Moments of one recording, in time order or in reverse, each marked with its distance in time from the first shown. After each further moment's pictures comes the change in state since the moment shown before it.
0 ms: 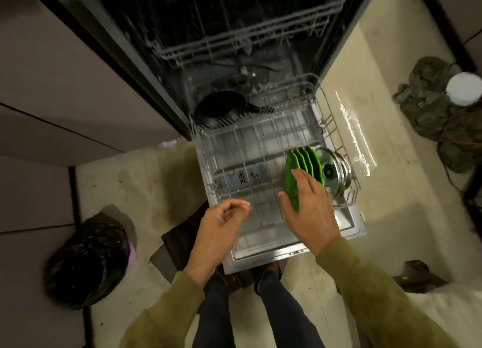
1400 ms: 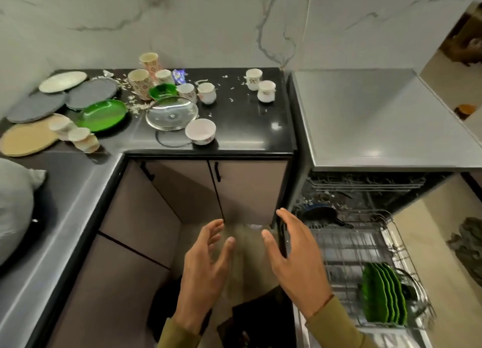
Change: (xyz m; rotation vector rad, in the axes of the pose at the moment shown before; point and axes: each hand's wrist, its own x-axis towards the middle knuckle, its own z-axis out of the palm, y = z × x) left_hand -0.244 0.089 -0.412 0.086 0.525 0.458; right_hand -0.141 -0.505 -0.074 0.297 0.098 -0.365
